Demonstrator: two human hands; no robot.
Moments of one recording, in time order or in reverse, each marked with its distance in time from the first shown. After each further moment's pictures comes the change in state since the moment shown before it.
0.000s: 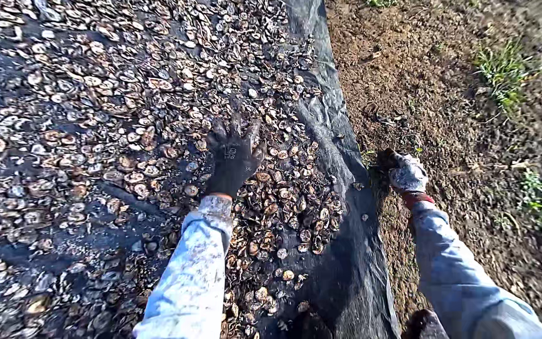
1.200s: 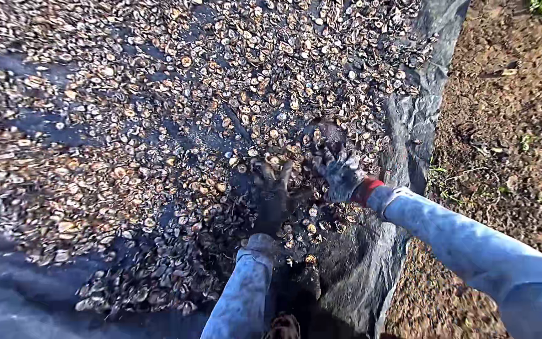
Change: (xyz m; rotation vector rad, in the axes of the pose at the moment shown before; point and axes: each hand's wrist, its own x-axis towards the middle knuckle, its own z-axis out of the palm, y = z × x) left_hand -0.228 0.014 0.033 -0.132 0.062 -0.610; right_hand -0.092 -0.231 0.062 -0.282 -0.579 -1.073
